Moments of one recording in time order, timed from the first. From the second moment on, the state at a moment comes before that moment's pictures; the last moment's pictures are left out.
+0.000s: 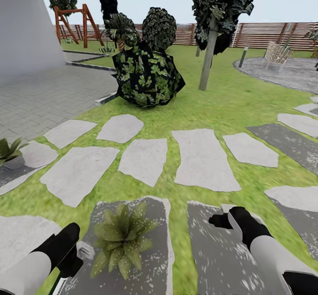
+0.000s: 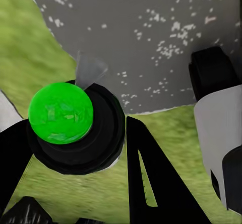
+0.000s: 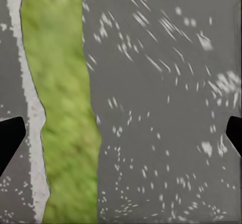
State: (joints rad) left arm -0.69 0.23 -0.32 -0.41 -0.45 1.00 -0.59; right arm -0.77 -0.11 -0.06 -0.44 -0.01 0.62 0.08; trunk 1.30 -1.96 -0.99
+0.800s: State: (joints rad) left arm -0.69 0.23 -0.30 -0.41 -0.45 1.00 -0.59; right arm -0.77 -0.11 -0.06 -0.44 -0.01 0.62 0.08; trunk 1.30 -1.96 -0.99
